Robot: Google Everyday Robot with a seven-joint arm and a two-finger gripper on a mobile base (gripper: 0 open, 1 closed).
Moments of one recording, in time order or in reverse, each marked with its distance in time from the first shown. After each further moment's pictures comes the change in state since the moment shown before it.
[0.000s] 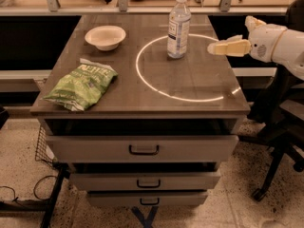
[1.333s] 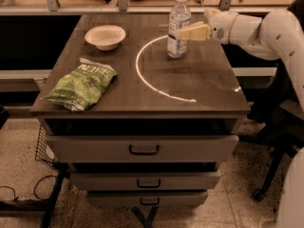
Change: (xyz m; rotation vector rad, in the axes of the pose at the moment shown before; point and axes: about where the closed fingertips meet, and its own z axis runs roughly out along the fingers) arm -0.005 0.008 0.129 -0.176 -0.042 0.048
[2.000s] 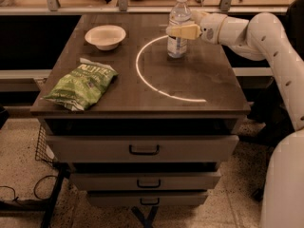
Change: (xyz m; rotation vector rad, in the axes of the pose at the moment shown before) arm 0.010 -0.004 0.034 -0.011 -0.024 0.048
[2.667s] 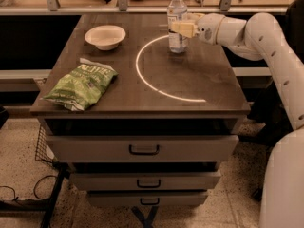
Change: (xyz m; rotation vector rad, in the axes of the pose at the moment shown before) arm 0.001 0.004 0.006 -0.010 0.000 0.002
